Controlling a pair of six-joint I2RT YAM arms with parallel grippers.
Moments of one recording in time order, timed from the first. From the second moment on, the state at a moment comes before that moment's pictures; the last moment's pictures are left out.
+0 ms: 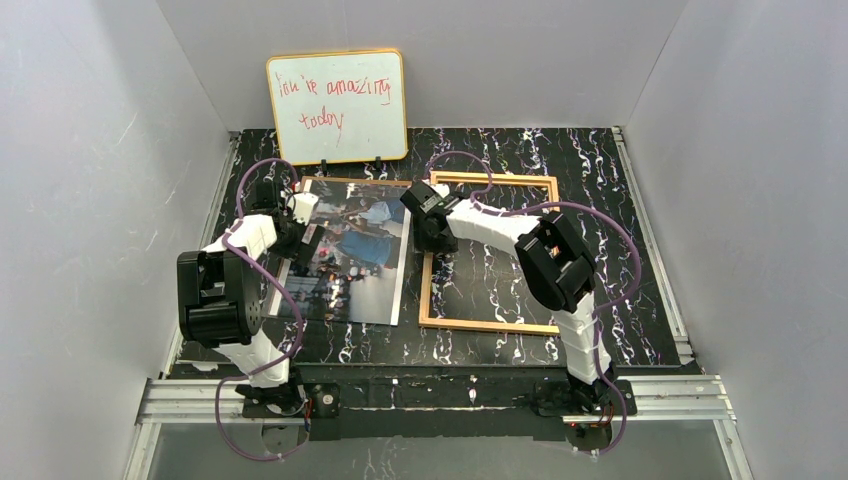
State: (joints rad) left arm 0.09 1.65 0.98 -0.46 0.01 0.51; right arm 0.82 2.12 1.61 -0.67 0.25 0.66
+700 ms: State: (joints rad) left arm 0.14 1.69 1.43 -0.77 0.18 0.43; right arm 0.81 2.13 1.95 -0.71 0.09 0.66
